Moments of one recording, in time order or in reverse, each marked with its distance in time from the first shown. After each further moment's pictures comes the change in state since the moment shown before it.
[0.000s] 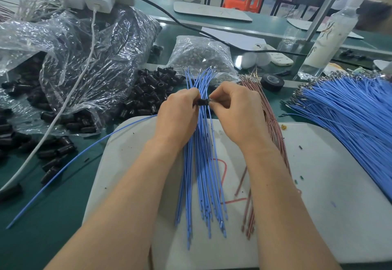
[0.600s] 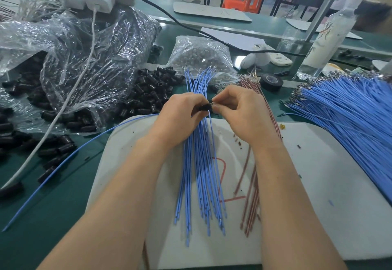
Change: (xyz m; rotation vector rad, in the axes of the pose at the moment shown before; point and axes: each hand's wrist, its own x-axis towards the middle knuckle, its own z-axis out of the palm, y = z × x) left_hand 0.000 -0.005 -0.008 -0.181 -0.189 0.180; right_hand 0.000 0.015 -0.011 0.130 -0.105 0.043
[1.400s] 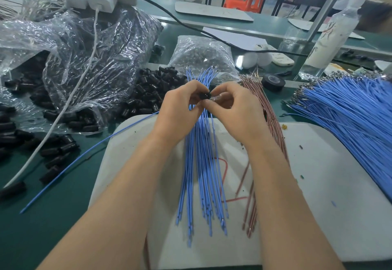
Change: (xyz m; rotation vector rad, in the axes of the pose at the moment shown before) left_hand 0.000 0.005 -0.001 -0.277 0.164 -0.075; right_hand 0.000 -0.009 0.012 0.023 0.033 0.048
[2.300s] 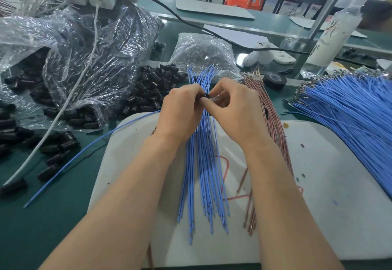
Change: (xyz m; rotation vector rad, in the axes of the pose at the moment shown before) left_hand 0.000 -0.004 0.008 0.331 0.105 0.013; right_hand -0.005 -0.010 0.003 -0.128 0.063 -0.111
